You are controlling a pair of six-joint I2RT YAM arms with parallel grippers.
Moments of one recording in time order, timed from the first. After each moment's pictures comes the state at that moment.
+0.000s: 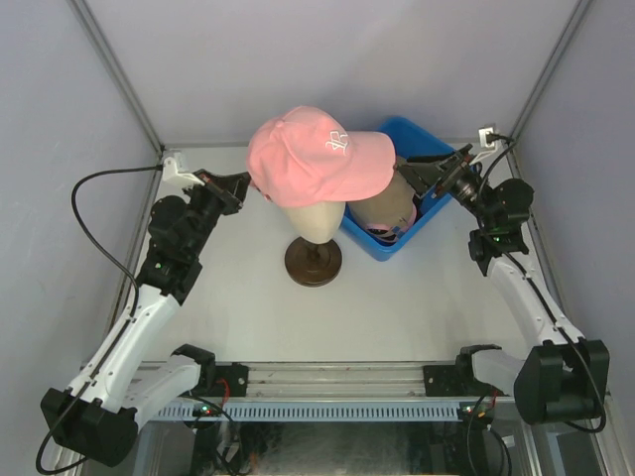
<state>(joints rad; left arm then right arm) -0.32 0.91 0.86 0.12 0.00 -0.69 0.09 1.12 0.86 0.61 -0.69 0.83</state>
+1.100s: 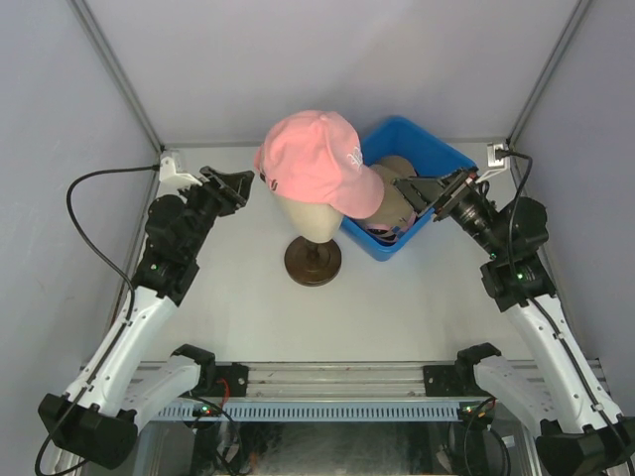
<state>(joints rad) -0.32 0.89 0.89 0.04 -0.03 -0.64 0.27 0.83 0.93 0.09 -0.43 0.83</state>
